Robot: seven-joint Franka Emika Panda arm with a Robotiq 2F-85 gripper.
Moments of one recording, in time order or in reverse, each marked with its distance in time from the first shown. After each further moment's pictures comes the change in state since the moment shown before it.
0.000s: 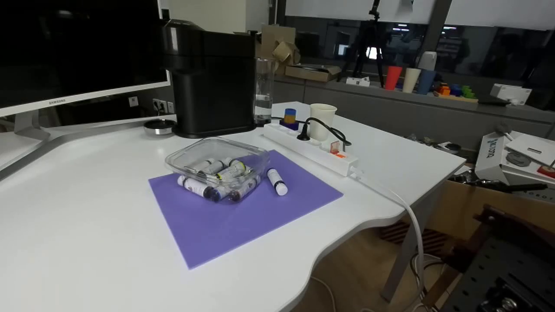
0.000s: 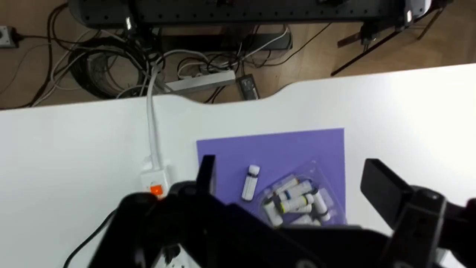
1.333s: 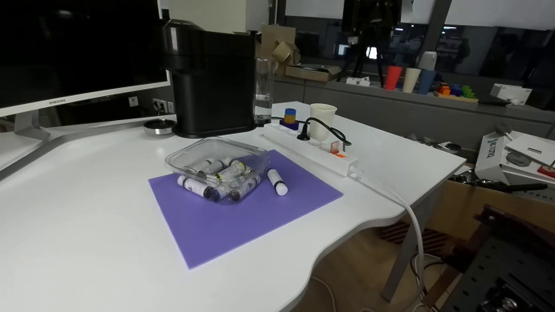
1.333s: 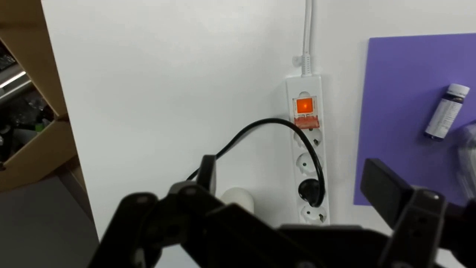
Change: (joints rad) arm -0.123 0.543 -0.021 0.147 -0.201 0.594 -0.059
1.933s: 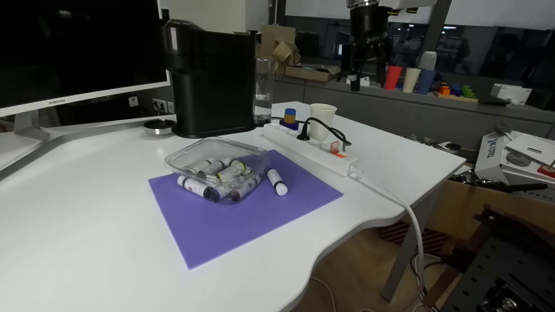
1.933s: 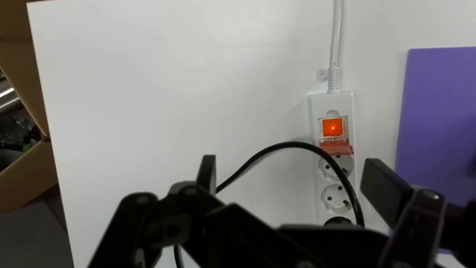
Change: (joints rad) arm -0.029 0.202 -0.003 0.085 0.003 0.038 -0.027
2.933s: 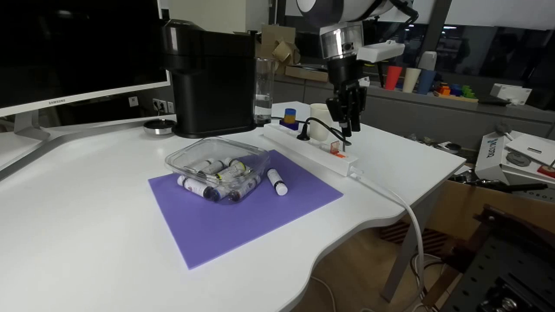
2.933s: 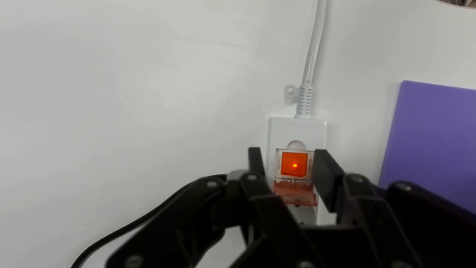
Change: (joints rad) arm 0.006 0.188 0.066 0.006 -0.029 0.060 -0.053
